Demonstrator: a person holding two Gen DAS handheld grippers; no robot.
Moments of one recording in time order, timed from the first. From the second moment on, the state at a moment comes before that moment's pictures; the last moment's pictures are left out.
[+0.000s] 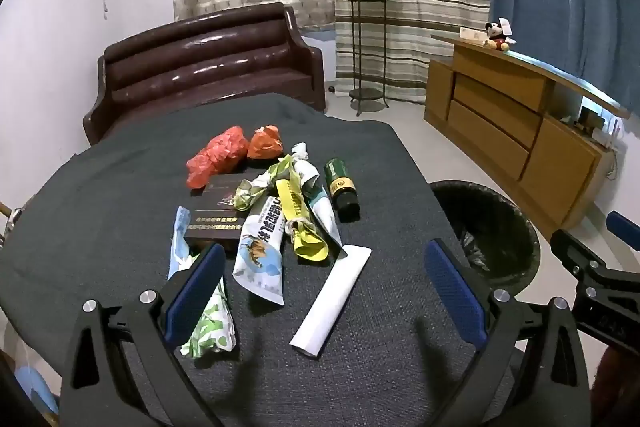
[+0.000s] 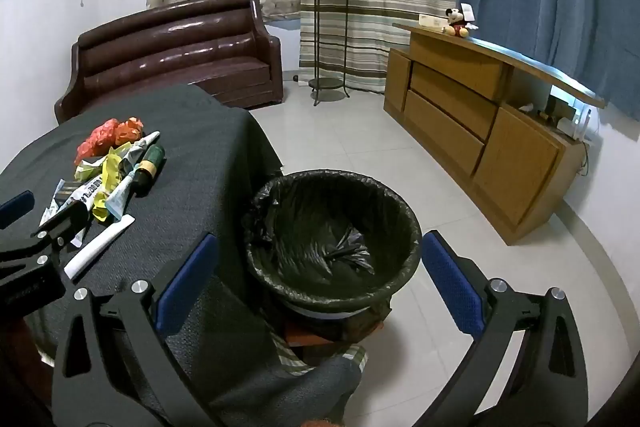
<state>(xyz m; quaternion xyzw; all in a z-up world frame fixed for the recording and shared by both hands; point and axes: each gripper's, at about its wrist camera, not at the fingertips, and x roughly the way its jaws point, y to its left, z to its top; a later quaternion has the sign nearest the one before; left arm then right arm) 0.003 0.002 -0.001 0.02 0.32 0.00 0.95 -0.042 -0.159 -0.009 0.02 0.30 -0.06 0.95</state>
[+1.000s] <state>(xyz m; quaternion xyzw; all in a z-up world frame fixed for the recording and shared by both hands) -0.003 0.001 0.000 0.03 0.31 0.00 0.95 -0.043 -0.161 -0.009 0.02 0.30 -0.06 0.95</state>
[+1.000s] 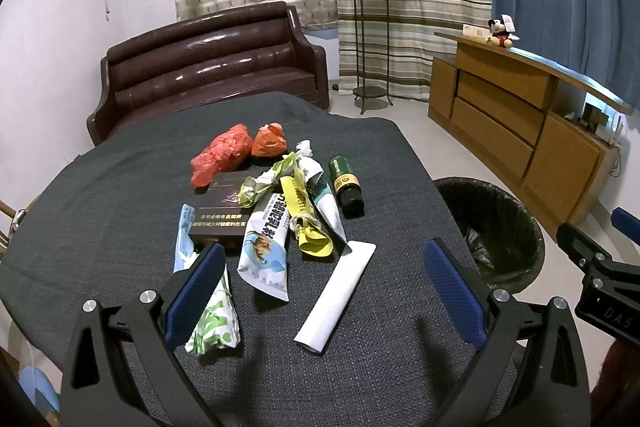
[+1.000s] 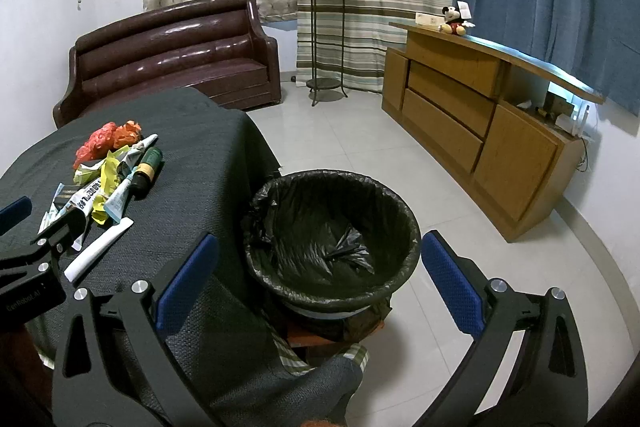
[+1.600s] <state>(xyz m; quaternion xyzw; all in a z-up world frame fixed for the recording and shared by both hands) -0.002 0.000 -0.001 0.03 0.31 0.00 0.95 -0.043 -0.162 -0.009 0.02 0.30 -0.06 0.95</state>
